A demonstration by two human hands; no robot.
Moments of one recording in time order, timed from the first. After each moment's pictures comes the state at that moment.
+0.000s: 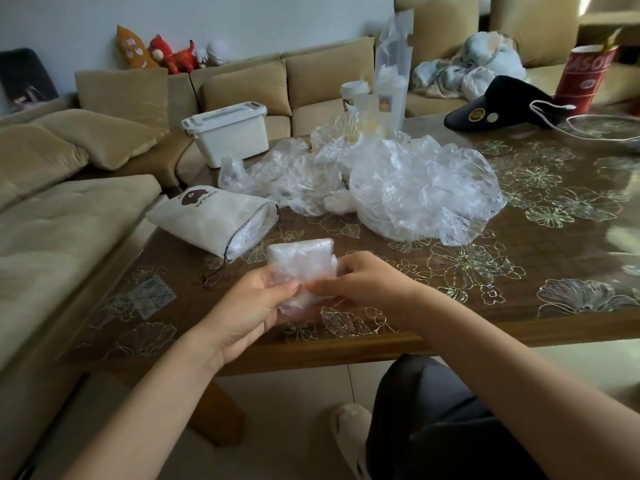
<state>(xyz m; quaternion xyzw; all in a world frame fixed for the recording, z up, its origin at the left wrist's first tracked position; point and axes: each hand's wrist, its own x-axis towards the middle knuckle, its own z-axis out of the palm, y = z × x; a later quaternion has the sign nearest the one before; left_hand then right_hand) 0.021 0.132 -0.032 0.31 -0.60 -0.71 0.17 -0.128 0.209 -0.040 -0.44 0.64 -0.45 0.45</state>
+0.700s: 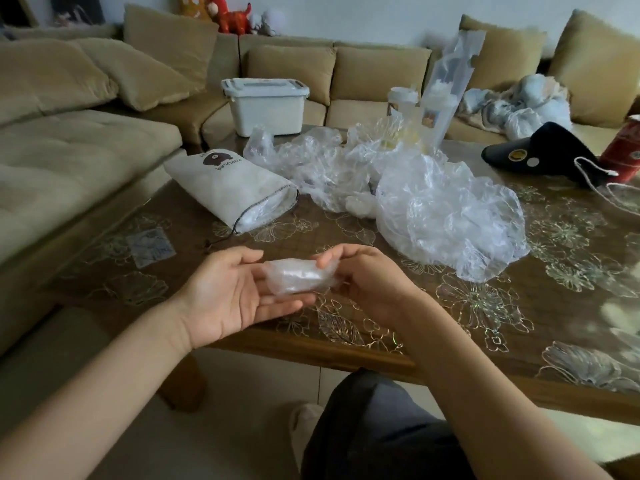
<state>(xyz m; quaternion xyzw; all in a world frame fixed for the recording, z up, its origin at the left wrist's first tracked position) 0.041 0.119 -0.036 0.31 -0.36 -0.86 0.17 -0.136 0.181 -0.047 -0.37 0.54 -0.52 0.54</state>
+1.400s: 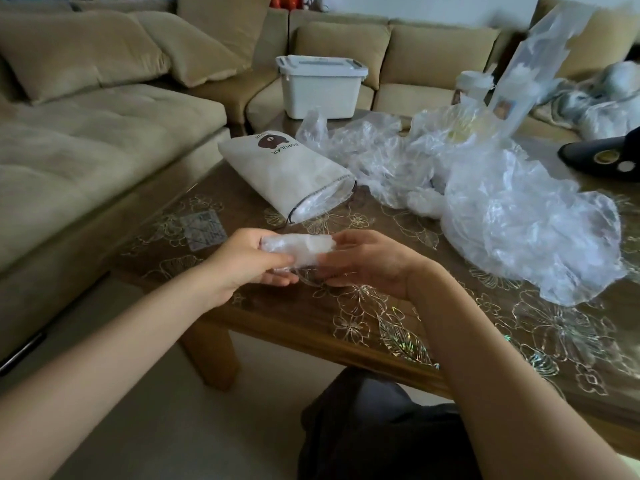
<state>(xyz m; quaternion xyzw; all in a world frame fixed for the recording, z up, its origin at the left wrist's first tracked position) 0.072 0.057 -0.058 0.47 -0.61 -0.59 0.25 -0.112 0.100 -0.063 -0.45 0.56 -0.37 0.59</state>
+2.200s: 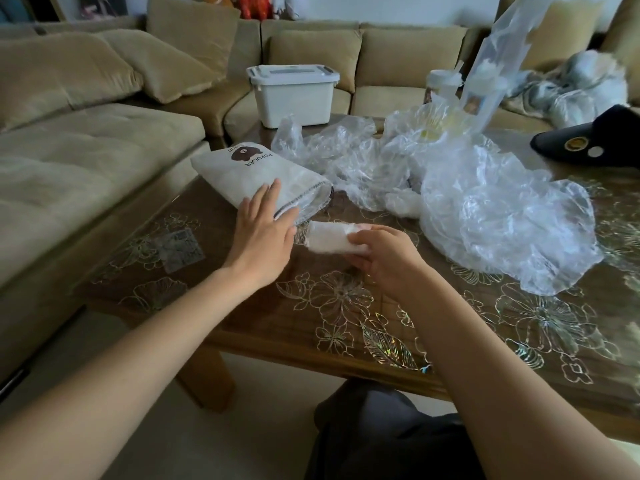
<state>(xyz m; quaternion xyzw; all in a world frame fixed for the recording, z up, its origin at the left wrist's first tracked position) 0.020 0.009 -0.086 0.42 -0.88 0.02 0.23 -0.135 0.095 -0.069 -0.18 0.58 -0.62 0.50</state>
